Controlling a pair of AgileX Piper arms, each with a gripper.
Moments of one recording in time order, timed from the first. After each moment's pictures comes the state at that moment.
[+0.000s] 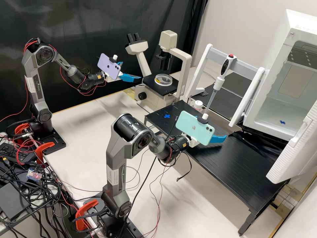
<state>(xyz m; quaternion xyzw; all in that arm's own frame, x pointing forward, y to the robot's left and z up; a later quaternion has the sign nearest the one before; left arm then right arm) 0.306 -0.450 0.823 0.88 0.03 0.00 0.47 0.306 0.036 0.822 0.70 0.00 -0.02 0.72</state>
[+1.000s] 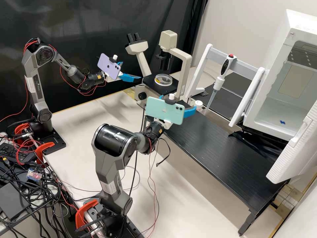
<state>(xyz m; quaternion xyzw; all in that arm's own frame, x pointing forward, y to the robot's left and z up) 0.306 -0.450 0.823 0.88 0.03 0.00 0.47 0.249 0.143 0.777 0.66 0.17 0.08 0.73</state>
